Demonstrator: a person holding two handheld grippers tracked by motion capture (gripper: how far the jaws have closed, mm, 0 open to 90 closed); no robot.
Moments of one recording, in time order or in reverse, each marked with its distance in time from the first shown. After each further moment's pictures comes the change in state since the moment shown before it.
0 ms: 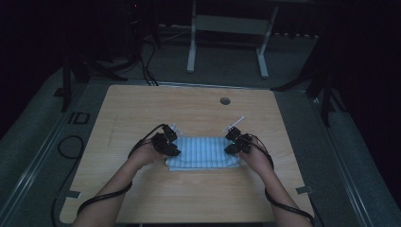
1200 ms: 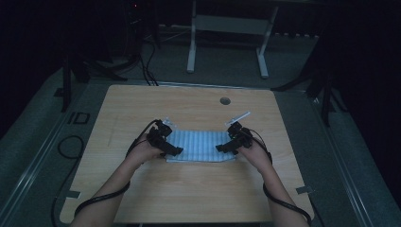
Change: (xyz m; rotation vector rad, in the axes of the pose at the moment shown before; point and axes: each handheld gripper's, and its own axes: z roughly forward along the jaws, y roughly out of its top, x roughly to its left) left arm 0.007 -0.010 -0.015 -0.147 0.017 -0.118; right arm -0.007 0.006 -0.013 -0.209 0.104 -0.019
